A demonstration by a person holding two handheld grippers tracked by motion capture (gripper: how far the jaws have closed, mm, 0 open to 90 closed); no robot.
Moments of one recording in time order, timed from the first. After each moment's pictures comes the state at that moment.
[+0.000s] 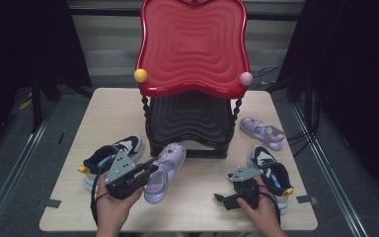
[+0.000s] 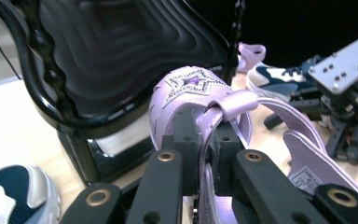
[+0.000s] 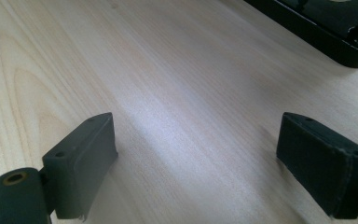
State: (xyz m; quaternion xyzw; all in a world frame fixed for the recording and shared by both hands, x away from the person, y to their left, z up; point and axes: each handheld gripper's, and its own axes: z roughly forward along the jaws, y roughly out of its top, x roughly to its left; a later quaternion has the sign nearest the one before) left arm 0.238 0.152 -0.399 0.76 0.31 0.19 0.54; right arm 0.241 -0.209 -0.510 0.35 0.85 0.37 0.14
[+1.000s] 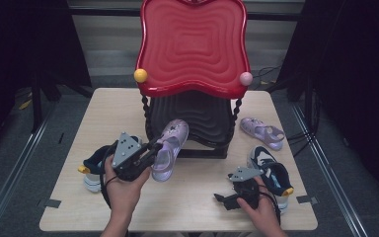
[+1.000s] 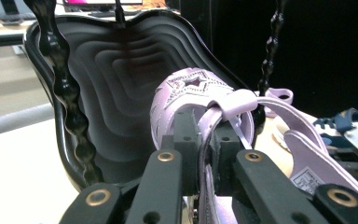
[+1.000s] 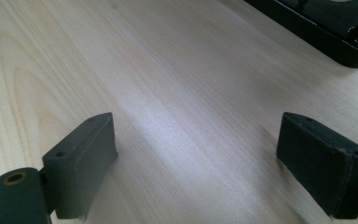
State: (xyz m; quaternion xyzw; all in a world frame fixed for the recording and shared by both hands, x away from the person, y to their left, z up) left arm 0.262 0.129 -0.373 0.72 0.33 0.24 0.57; right arm 0.241 -0.209 -0.510 0.35 0.85 0.37 0.14
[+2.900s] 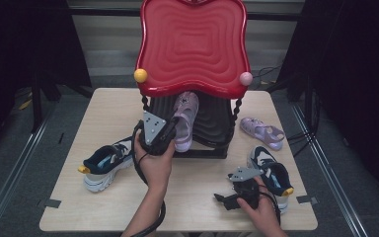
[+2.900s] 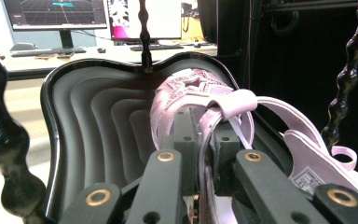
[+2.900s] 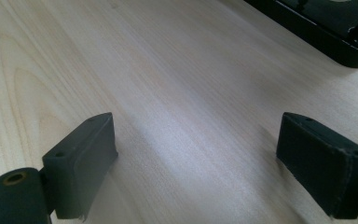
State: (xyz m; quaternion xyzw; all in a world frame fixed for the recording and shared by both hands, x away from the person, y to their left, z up) left arm 0.312 0.068 -0.369 0.65 0.37 0.32 0.59; right arm 0.241 -0.209 -0.510 0.35 0.85 0.37 0.14
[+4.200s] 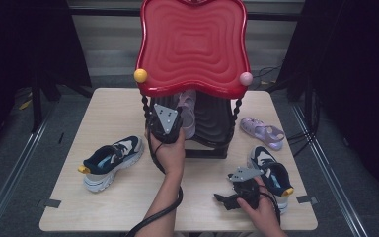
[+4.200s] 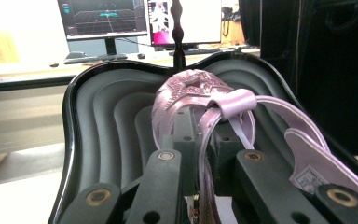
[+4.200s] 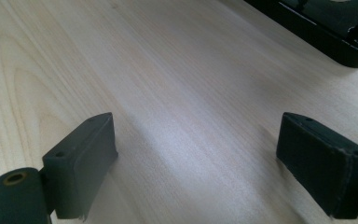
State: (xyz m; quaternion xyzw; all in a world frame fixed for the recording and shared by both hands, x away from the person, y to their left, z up) left arm 0.349 0.038 -0.387 0.62 0.40 0.40 0.55; right arm 0.240 -0.209 -0.510 0.35 0.85 0.37 0.14
